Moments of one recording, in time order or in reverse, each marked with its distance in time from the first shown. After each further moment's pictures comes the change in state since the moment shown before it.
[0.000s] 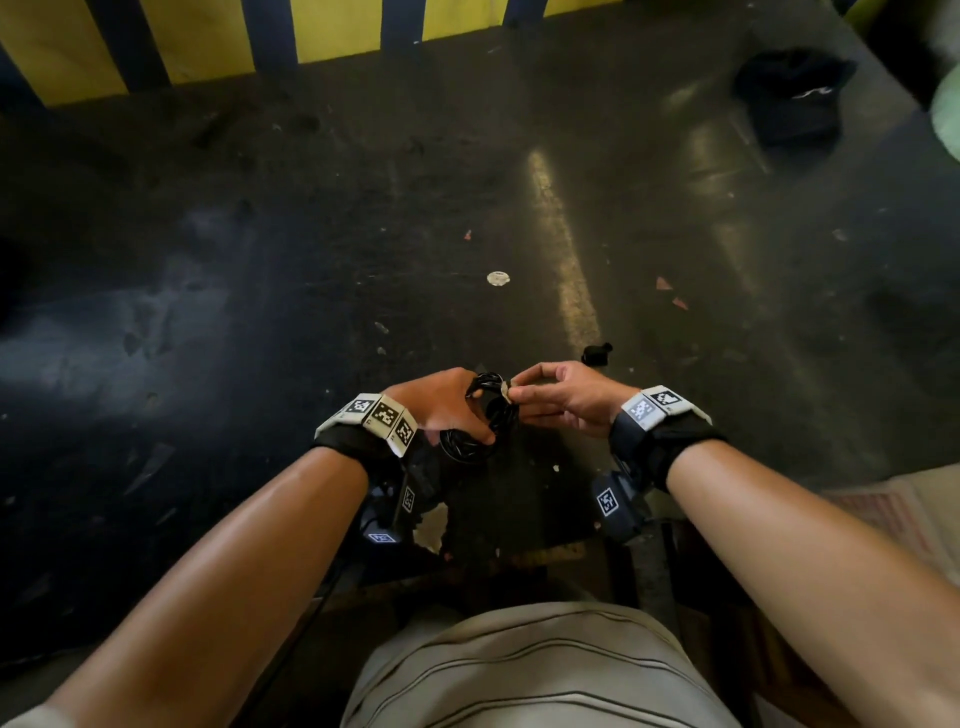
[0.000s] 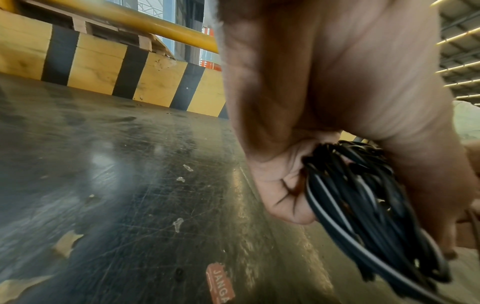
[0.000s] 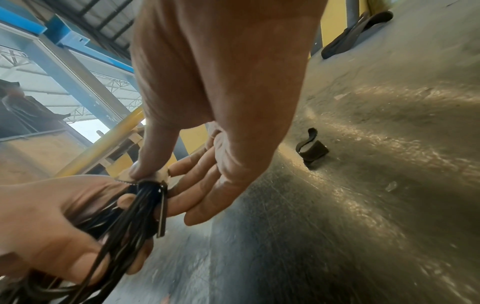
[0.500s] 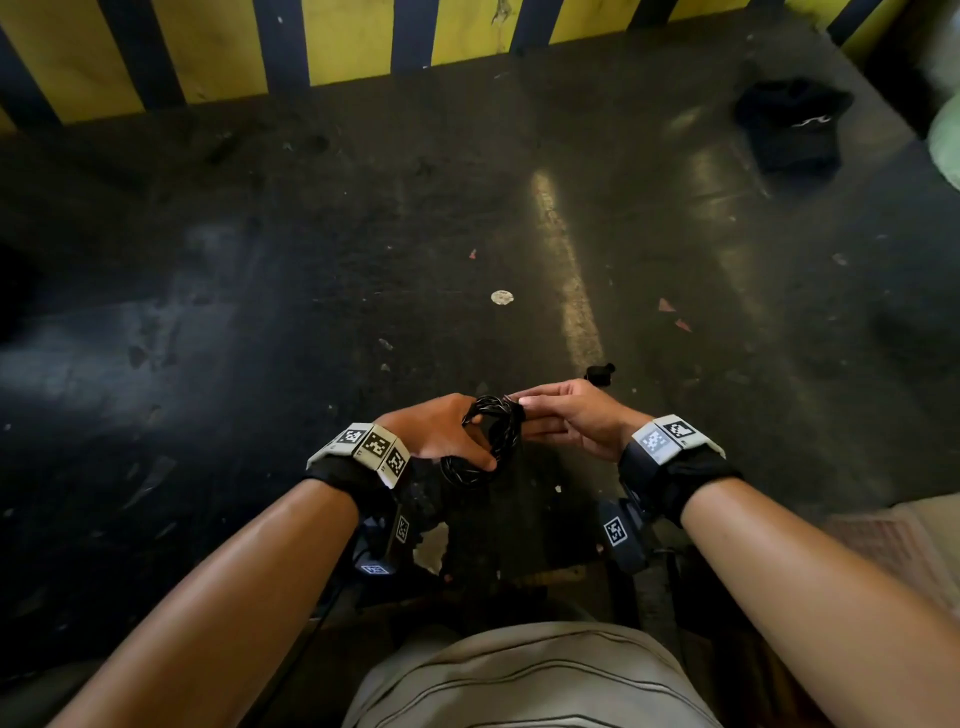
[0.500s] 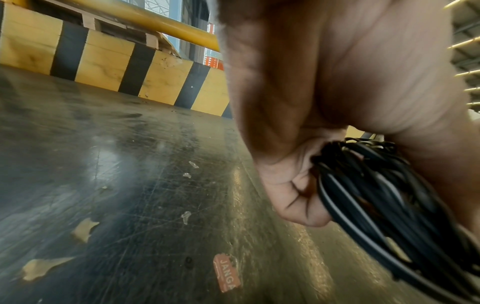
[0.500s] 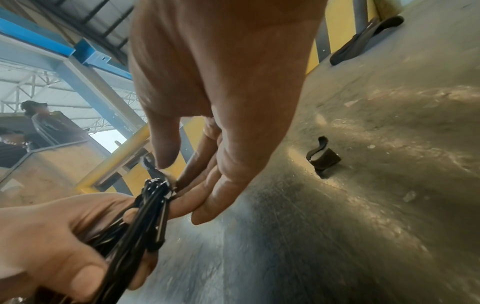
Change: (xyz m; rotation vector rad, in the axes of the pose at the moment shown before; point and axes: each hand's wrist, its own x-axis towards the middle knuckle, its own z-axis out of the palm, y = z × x) left_hand -0.005 -0.010 0.005 -0.111 -0.024 0.070; right_hand -0.011 -0.008 0.000 -0.013 -0.045 -0.022
